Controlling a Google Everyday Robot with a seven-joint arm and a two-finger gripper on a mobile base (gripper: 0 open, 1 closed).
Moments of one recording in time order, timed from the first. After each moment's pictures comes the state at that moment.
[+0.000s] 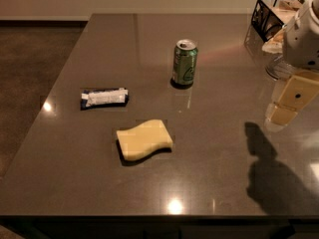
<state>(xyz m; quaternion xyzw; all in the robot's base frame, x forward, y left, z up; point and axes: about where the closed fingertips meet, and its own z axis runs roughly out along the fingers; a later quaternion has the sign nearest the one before) 0.438 -0.217 0.976 -0.60 0.78 -0.03 0.16</state>
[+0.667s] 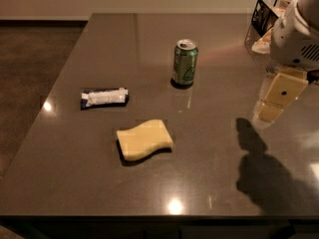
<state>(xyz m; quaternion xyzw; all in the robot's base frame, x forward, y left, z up) 0.448 -0.202 0.971 -0.60 0.78 -0.02 0.16</state>
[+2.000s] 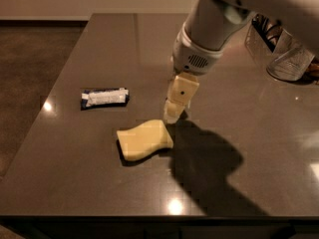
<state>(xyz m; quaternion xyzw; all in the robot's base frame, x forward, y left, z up) 0.513 -0.054 0.914 -0.64 0.74 0.07 0.18</state>
